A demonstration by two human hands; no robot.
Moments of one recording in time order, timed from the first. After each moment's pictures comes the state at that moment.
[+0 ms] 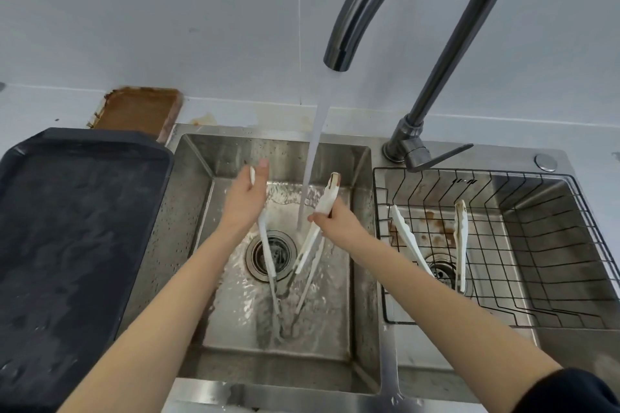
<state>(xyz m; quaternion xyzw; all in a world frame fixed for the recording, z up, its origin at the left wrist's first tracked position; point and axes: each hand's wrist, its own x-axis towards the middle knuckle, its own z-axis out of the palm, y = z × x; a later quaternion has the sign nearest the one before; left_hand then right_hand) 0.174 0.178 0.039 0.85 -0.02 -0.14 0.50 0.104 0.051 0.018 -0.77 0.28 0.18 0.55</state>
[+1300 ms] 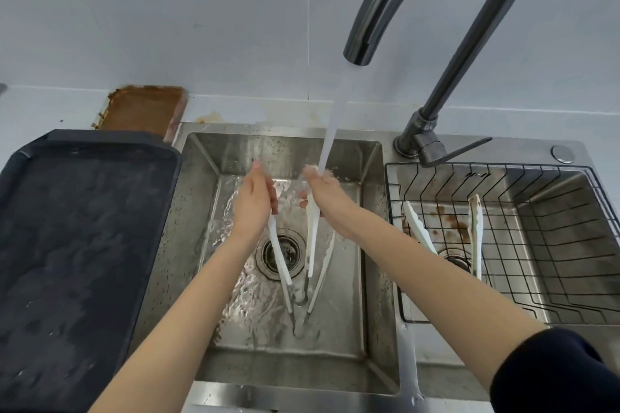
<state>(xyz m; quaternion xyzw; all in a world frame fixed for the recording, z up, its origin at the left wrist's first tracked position) 0.177 0.183 0.025 0.78 0.06 -0.16 0.60 0.148 0.075 0.027 -0.68 0.32 0.15 0.65</state>
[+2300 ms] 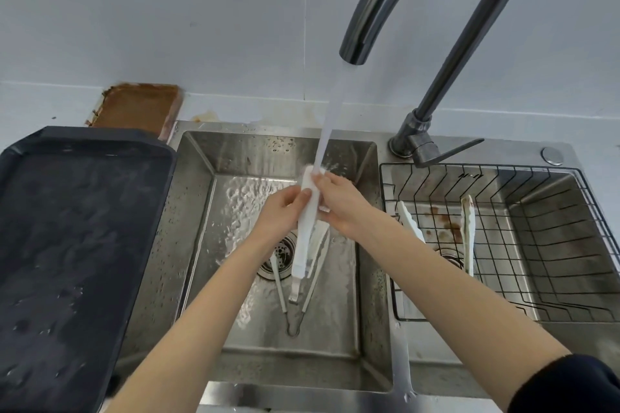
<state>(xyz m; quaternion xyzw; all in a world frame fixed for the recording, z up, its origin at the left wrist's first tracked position) 0.154 0.168 0.027 0.75 -0.03 -0.32 0.57 0.133 0.064 0.041 -0.54 0.34 0.12 0.76</state>
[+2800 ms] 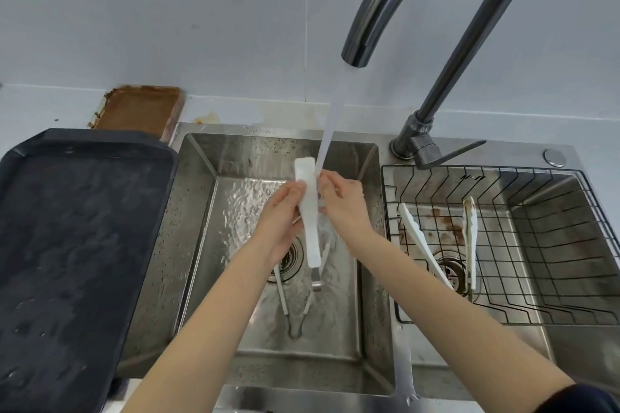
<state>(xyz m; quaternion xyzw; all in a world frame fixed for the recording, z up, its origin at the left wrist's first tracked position) 0.154 0.165 0.021 0.57 0.09 -0.35 0.74 0.121 0.067 0.019 -0.74 0.31 0.00 0.60</state>
